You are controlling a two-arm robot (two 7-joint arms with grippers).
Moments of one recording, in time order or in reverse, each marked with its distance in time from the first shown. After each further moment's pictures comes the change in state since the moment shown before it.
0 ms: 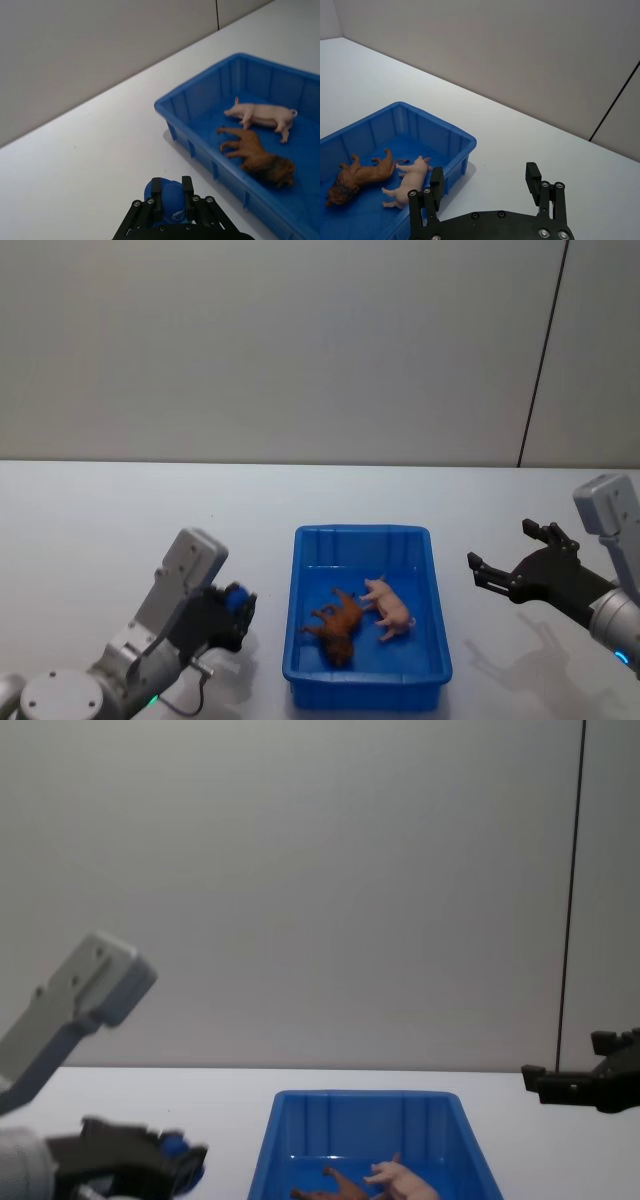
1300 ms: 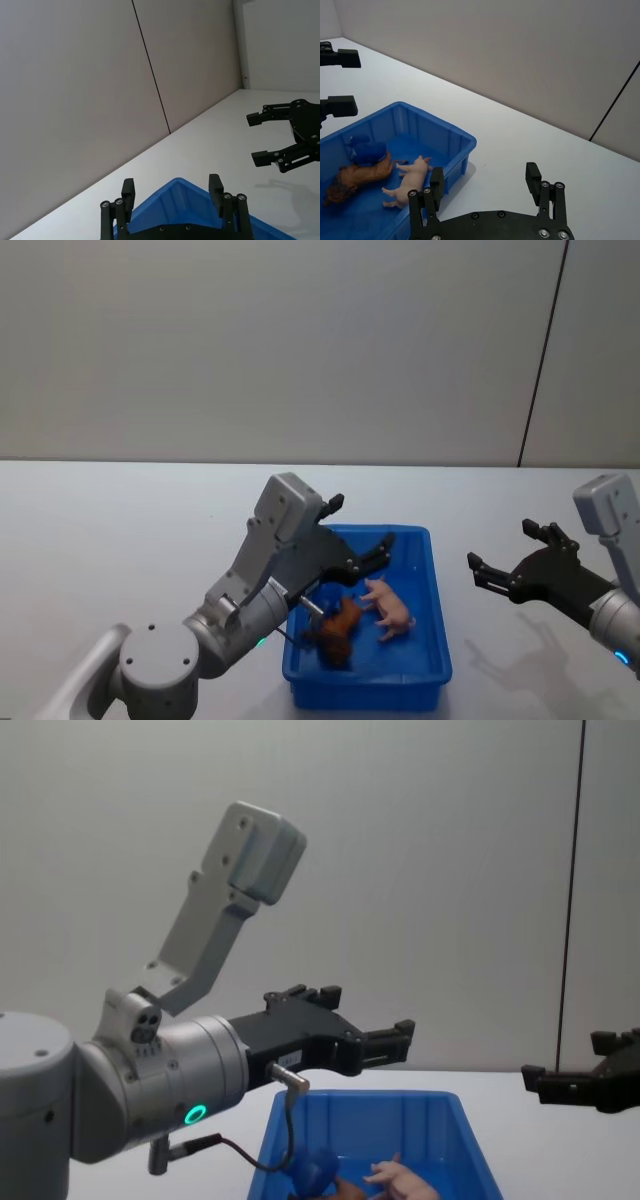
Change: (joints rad) left arm -0.157 -0.184 0.086 0.100 0.015 -0.254 -0.091; right arm 0.000 0.000 0.000 0.000 0.000 0.000 0.000
